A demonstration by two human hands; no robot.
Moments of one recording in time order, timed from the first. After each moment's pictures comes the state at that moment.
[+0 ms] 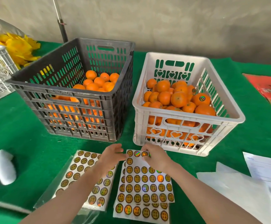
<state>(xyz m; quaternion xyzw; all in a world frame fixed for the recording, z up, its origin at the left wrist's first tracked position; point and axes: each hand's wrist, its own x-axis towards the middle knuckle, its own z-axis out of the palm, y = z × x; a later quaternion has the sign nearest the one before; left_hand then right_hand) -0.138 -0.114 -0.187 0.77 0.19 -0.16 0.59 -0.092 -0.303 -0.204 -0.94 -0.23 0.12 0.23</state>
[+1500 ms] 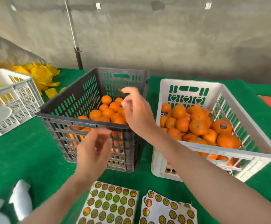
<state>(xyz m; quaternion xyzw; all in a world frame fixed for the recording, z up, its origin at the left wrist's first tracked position) -0.139 -0.036 -0.059 0.83 -0.03 0.34 0.44 -0.025 -0.154 -0.010 -0.79 -0.32 -0.23 0.47</state>
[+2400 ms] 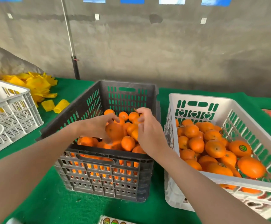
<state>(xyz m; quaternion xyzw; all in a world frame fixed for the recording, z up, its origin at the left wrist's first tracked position) 0.047 0.091 -0.016 0.94 -0.09 -0.15 0.30 0.026 -0.121 -0.037 -0.85 -0.24 -0.22 0.41</state>
